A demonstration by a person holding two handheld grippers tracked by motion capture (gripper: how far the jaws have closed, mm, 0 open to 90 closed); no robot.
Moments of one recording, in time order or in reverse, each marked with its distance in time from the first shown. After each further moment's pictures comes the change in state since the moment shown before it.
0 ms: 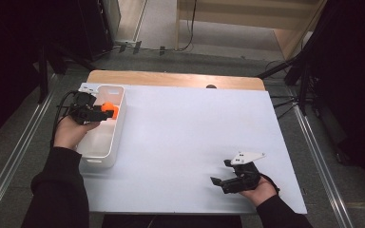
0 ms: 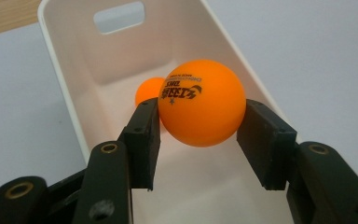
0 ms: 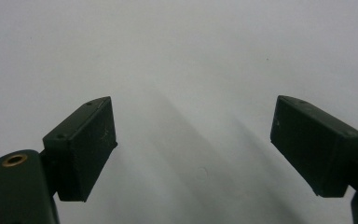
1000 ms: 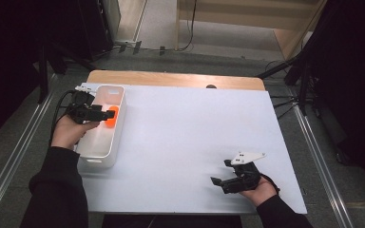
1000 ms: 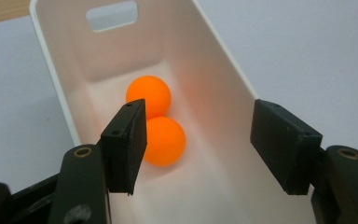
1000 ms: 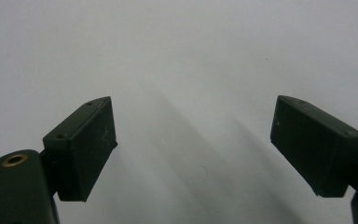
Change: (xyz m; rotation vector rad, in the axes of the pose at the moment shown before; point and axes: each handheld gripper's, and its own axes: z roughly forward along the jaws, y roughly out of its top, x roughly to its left) left arm 0.003 0.004 -0.007 -0.007 -0.081 -0.051; right arm -0.001 -0.001 -0.001 -0.004 -0.001 -0.002
